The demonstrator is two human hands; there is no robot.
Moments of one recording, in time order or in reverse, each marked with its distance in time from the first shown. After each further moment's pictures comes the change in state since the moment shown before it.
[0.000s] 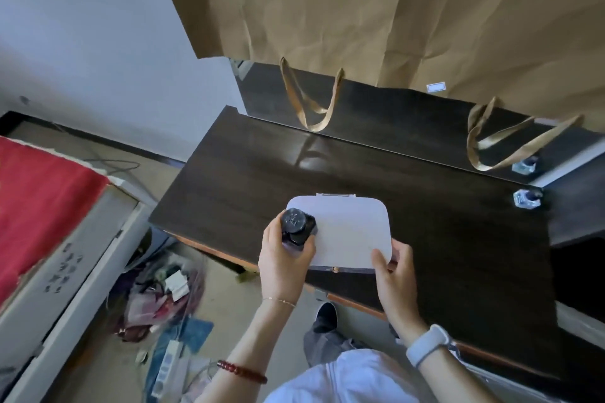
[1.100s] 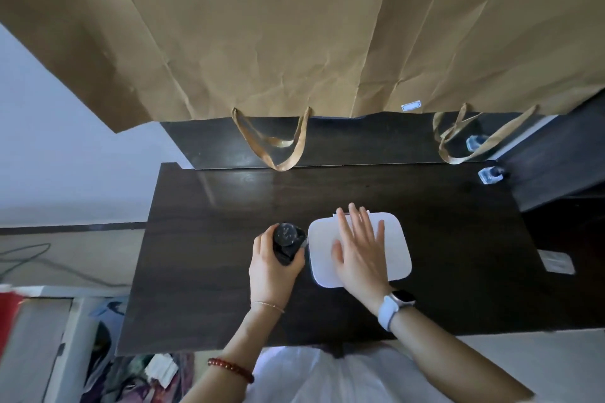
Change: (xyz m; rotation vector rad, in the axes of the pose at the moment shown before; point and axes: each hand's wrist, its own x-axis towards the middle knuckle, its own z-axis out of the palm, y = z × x) left_hand 0.145 -0.022 0.010 0.081 -0.362 0.167; right_hand 0.081 -0.048 0.102 -1.041 0.059 -0.175
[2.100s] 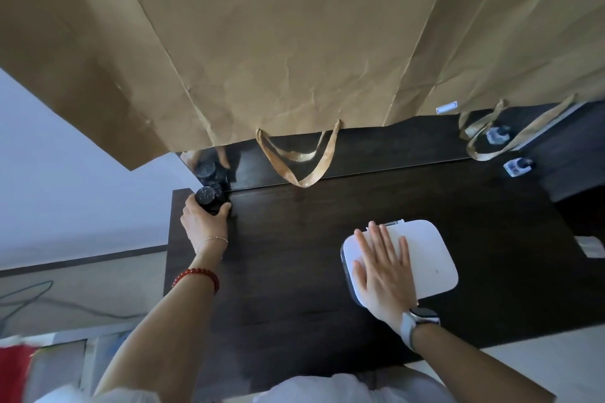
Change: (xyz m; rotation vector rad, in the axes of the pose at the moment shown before) left_hand 0.194 -0.069 -0.076 0.198 0.152 -0.208; right_hand 0.005 -0.025 0.031 -0.114 -0.136 0.140
